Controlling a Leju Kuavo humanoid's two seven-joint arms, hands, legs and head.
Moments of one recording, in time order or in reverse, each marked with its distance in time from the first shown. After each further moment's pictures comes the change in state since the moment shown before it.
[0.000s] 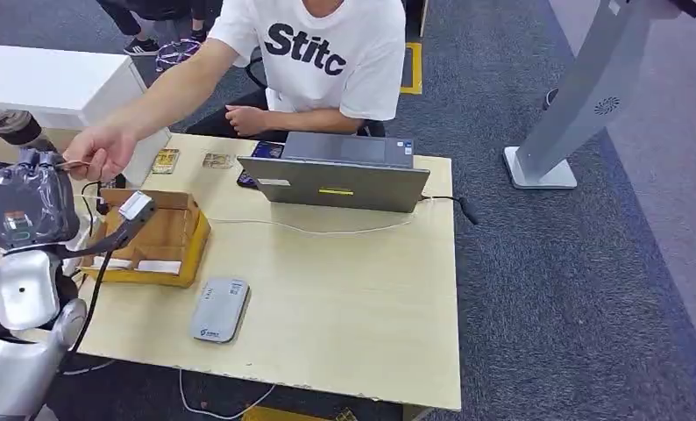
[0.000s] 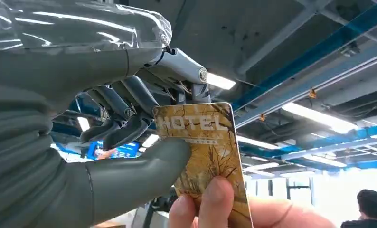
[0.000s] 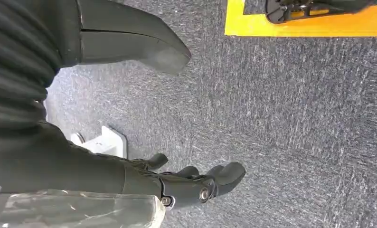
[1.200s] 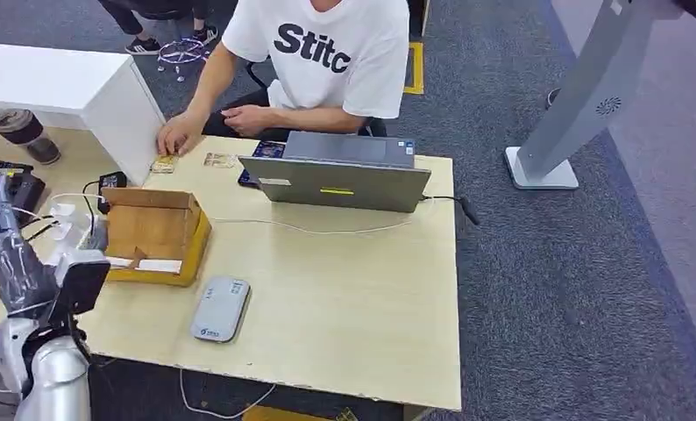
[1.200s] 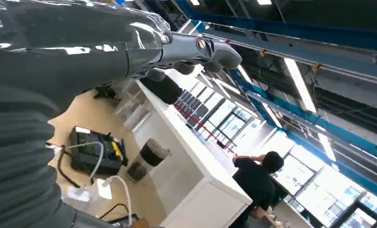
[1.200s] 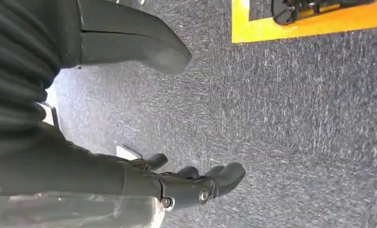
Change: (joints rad) left arm 0.179 -0.499 0.510 -0.065 0.719 0.077 -0.896; right arm 0.015 0.013 -0.046 0.014 -0.088 -0.061 0.015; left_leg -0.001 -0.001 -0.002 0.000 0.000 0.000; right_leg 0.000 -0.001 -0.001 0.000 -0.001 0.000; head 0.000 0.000
